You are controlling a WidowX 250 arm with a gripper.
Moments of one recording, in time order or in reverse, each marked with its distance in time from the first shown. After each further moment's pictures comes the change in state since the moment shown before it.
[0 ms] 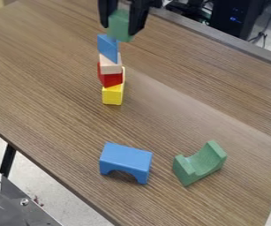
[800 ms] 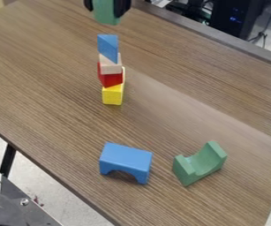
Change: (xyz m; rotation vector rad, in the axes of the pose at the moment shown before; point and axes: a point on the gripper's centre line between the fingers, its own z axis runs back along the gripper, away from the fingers) arm -0.005 0.007 0.023 0.034 -0.085 0.022
